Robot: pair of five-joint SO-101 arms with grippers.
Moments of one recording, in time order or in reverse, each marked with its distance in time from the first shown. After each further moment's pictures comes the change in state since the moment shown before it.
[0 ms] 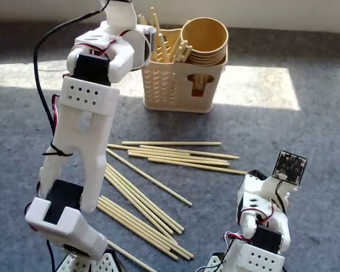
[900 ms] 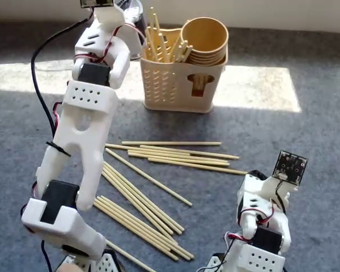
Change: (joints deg) left arm -2.8 -0.3 17.5 -37.7 8.8; right arm 0.0 0.0 0.0 0.0 0.0
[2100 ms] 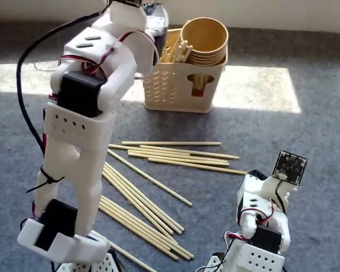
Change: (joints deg) left arm 9.9 -10.0 -25.1 39.6 -11.3; right arm 0.0 0.0 0.0 0.0 0.0
